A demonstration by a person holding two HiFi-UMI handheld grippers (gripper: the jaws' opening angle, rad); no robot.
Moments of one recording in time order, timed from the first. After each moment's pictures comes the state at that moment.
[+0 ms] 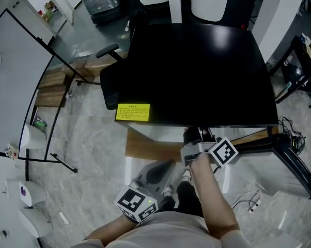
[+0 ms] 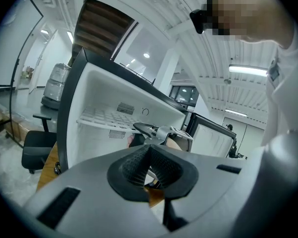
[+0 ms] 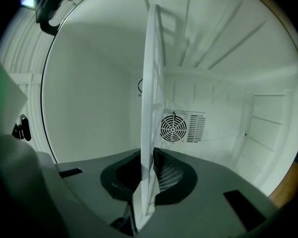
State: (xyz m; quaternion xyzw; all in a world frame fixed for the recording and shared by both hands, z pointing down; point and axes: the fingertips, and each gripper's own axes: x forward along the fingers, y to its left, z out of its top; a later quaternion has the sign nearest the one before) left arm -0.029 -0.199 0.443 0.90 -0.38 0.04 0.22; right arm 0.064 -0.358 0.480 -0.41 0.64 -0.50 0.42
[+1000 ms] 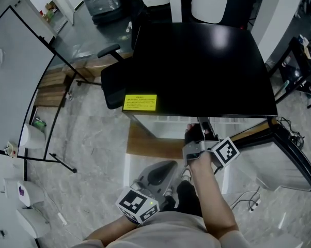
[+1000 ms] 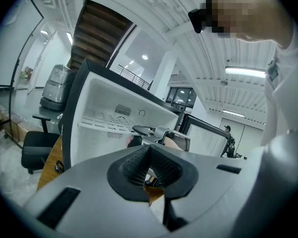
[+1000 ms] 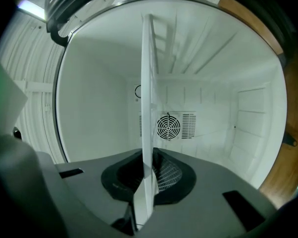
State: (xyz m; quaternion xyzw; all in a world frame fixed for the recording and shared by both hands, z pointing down) left arm -0.039 -0.171 0.436 0.90 -0.37 0.03 0.22; right arm 0.062 -0.333 0.484 -0.42 0.59 -0.53 0.44
